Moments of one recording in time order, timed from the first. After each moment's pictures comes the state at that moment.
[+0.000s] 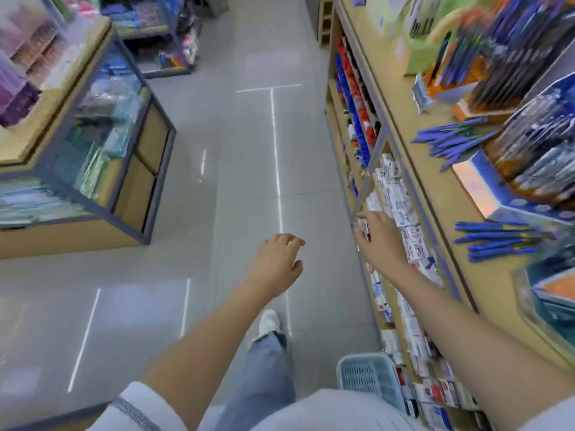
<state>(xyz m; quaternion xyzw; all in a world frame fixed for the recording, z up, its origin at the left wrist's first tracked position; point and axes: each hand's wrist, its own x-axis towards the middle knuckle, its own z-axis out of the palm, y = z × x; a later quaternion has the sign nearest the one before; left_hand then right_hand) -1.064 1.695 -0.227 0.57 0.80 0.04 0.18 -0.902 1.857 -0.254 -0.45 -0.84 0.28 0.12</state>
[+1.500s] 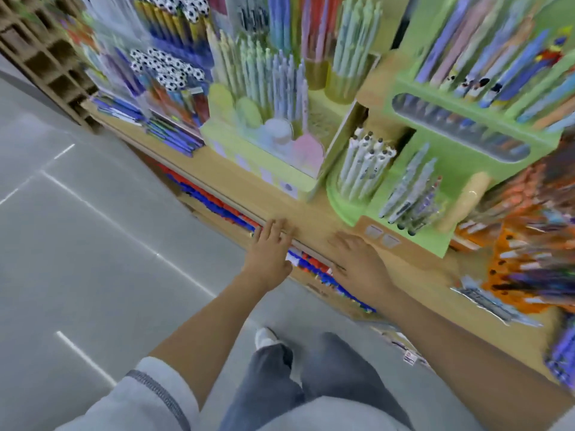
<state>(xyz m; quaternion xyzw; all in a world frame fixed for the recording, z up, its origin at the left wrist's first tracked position) -1.463 2.551 -0.271 0.87 0.45 -0.12 0.13 -1.264 2.473 -0.260 -0.68 -0.71 0.20 0.04</state>
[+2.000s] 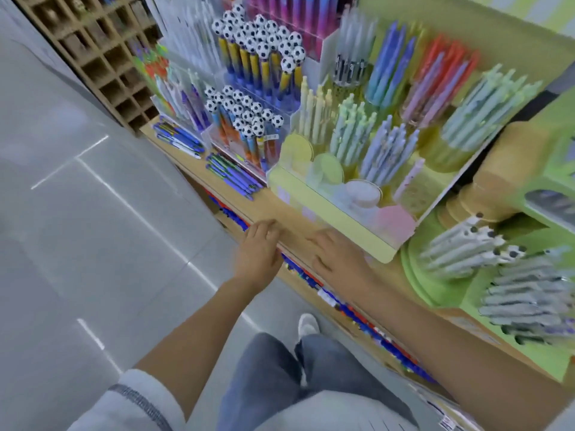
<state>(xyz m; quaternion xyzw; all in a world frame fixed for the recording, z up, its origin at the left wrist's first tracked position) -1.574 2.691 -0.266 0.81 0.54 0.10 0.19 -1.375 2.656 -0.260 -0.59 -0.77 0.23 0.10</state>
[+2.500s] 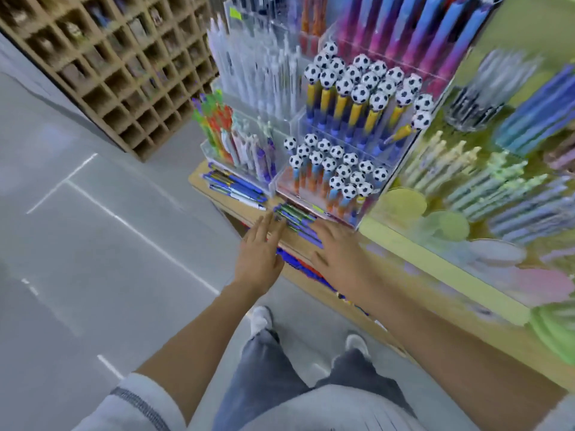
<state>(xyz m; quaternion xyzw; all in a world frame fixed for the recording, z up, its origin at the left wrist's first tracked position) -1.731 2.859 -0.277 0.83 0.51 0.05 0.21 -1.539 2.814 -0.268 -0.65 -0.73 0.19 0.11</state>
